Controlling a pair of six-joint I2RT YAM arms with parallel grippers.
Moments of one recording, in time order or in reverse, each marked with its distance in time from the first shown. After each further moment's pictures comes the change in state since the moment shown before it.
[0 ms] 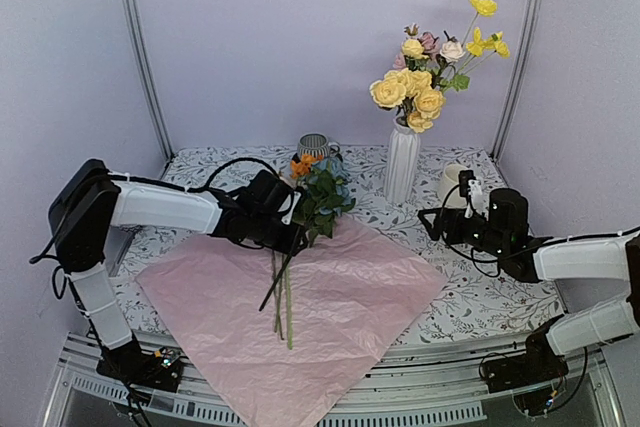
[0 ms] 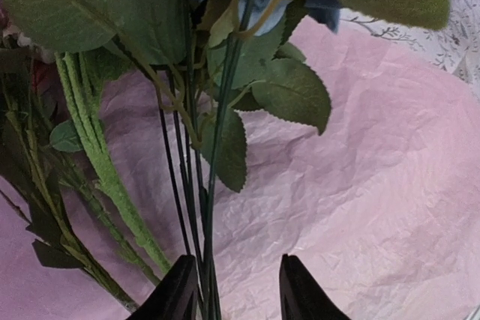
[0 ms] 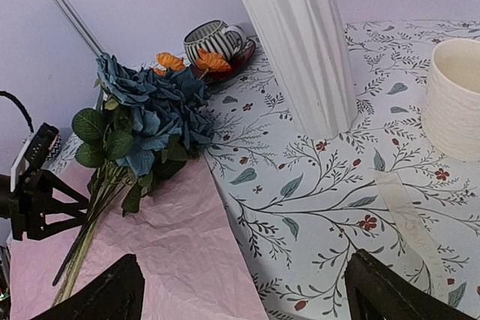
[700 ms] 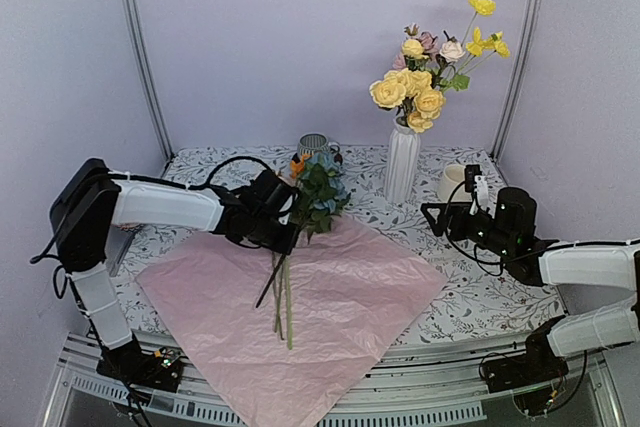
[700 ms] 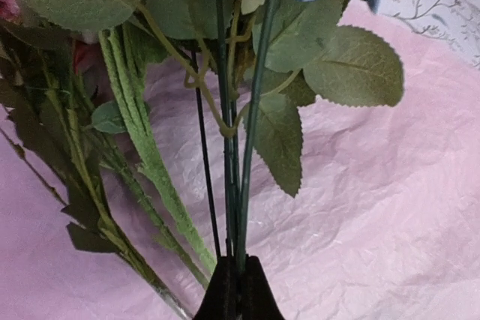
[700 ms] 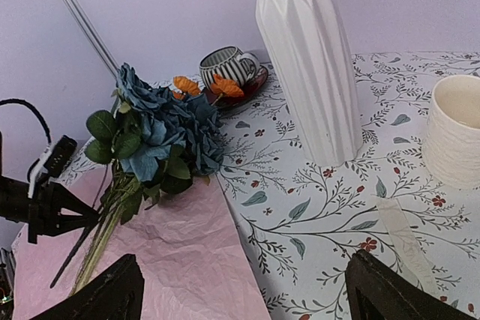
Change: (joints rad) left arm -0.003 0.032 0.043 -0.096 -0.106 -0.016; right arm 0.000 -0.068 -0.021 0.043 -0.003 -0.019
